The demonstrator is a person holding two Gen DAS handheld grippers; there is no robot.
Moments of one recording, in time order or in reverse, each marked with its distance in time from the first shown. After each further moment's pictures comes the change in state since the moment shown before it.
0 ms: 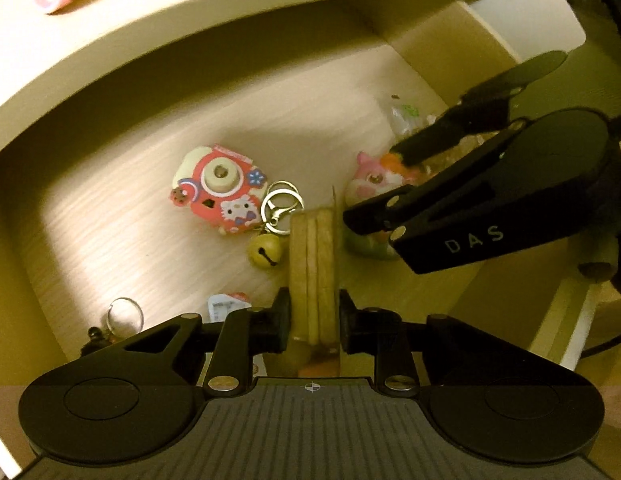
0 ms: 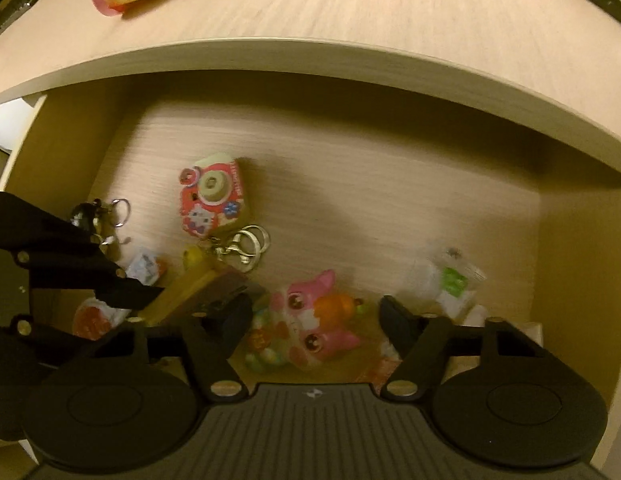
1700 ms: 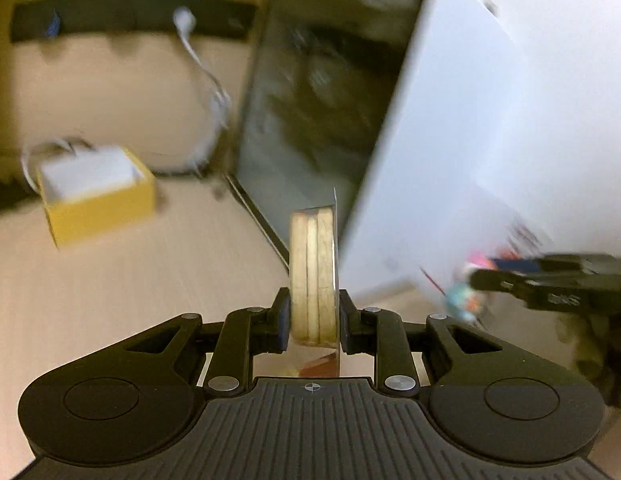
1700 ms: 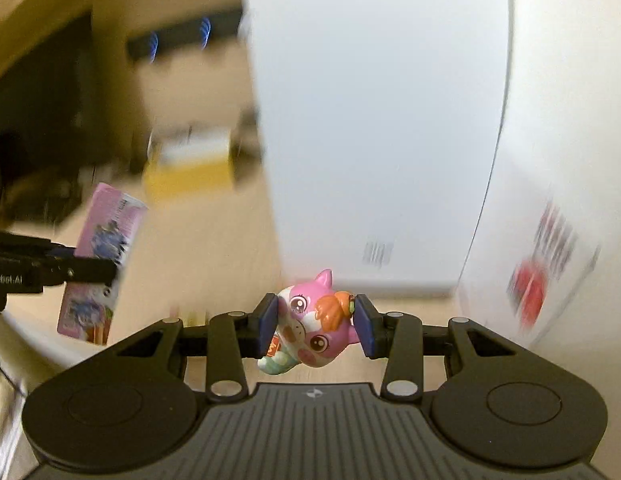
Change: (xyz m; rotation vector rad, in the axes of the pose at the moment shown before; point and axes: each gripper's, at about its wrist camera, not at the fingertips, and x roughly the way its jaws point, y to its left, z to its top) left arm -0.257 0.046 0.057 -0.124 -0.760 0.121; right arm -0.243 -0.019 0.018 0.066 -0.731 -0.090
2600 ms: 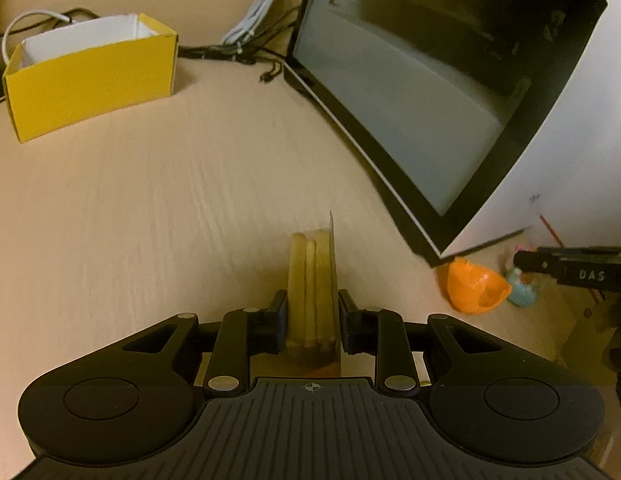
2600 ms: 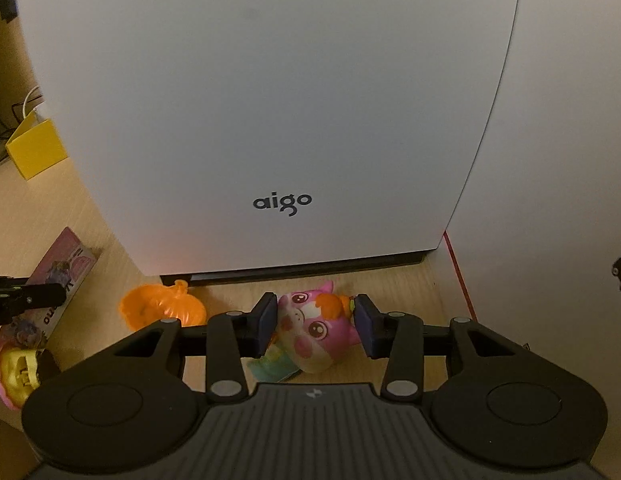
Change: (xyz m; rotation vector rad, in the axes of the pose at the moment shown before) left arm 0.158 0.052 -0.057 -0.100 0.227 0.055; right arm 0.169 -0.052 -0.023 0.102 0.226 -0.182
